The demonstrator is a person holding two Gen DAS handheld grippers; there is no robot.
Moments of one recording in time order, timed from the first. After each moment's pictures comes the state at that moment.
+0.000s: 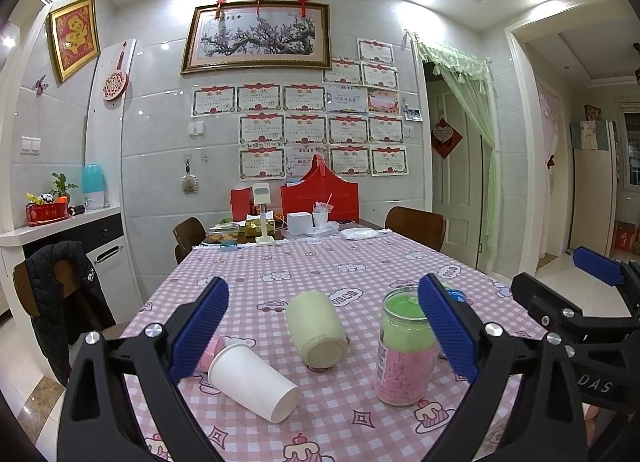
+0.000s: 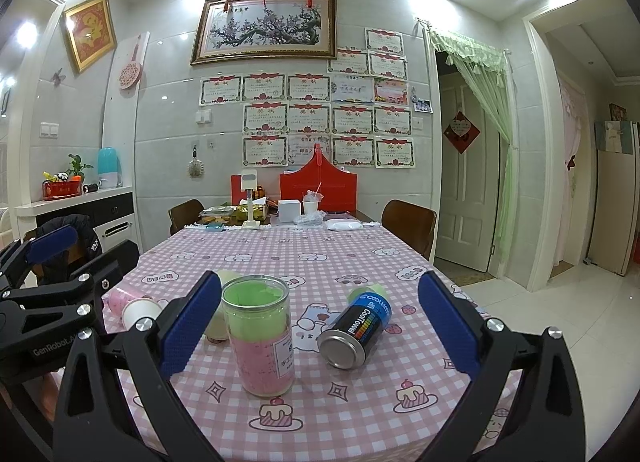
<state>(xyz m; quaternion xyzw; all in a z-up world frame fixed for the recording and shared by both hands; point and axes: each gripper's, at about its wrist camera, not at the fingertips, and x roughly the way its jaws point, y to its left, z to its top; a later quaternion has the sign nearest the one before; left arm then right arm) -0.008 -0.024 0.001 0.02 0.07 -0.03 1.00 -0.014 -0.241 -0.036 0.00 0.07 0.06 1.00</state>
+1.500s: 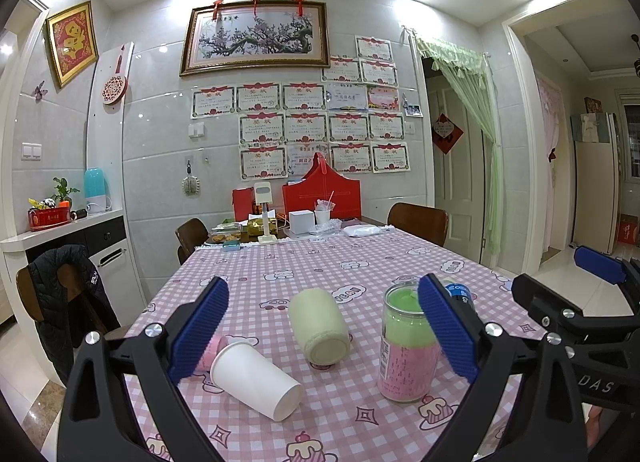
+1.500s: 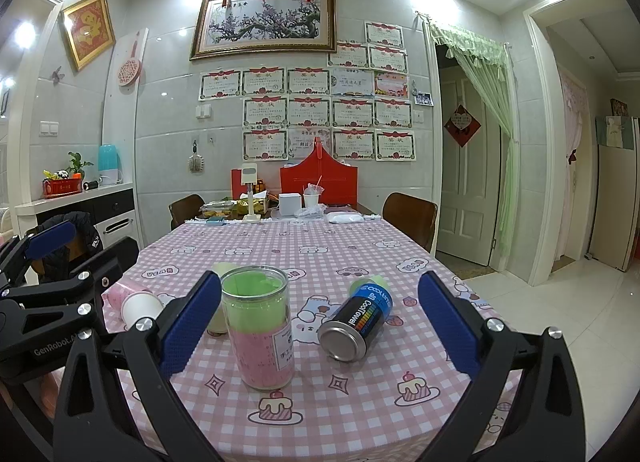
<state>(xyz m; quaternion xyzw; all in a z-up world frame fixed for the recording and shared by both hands) -0.009 -0.023 0.001 0.03 0.07 -0.03 1.00 -0.007 -0.244 -0.043 0.00 0.08 0.06 1.00</state>
